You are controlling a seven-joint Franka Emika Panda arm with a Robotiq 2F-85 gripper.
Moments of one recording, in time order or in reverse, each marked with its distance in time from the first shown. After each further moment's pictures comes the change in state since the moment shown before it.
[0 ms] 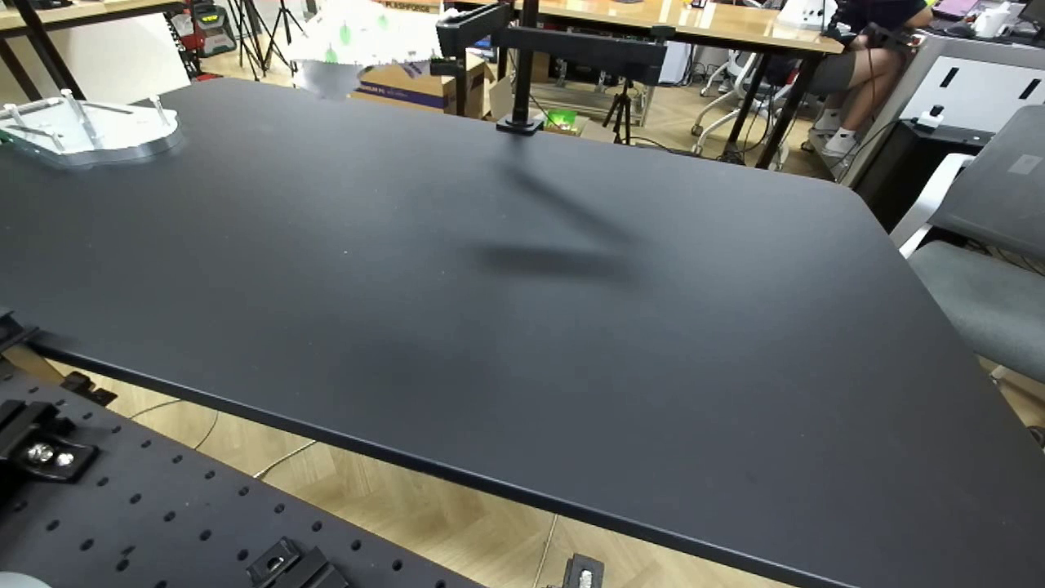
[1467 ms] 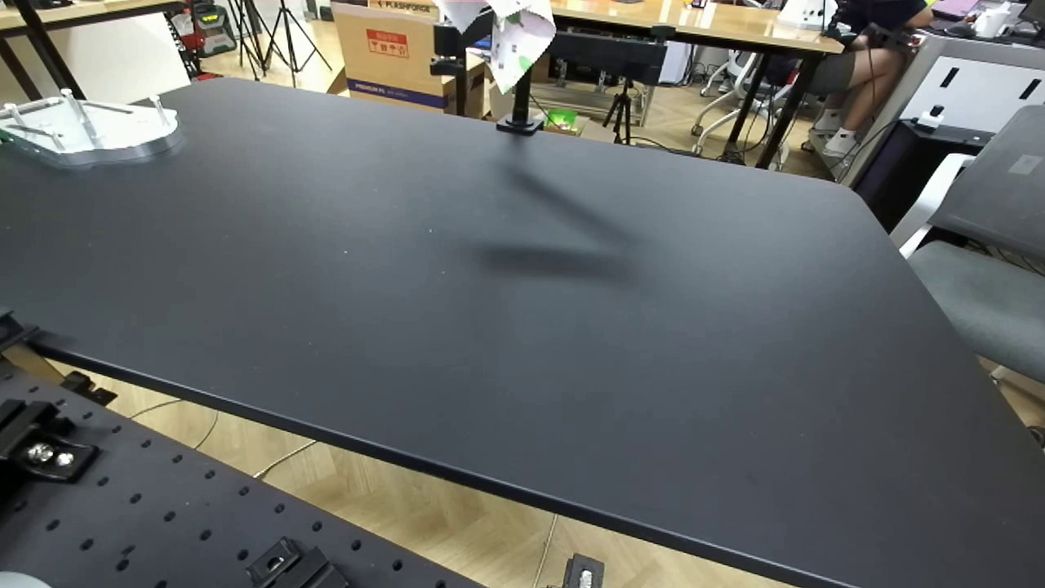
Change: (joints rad) arm -0.139 -0.163 -0.135 0.025 -0.037 -0.070 0.061
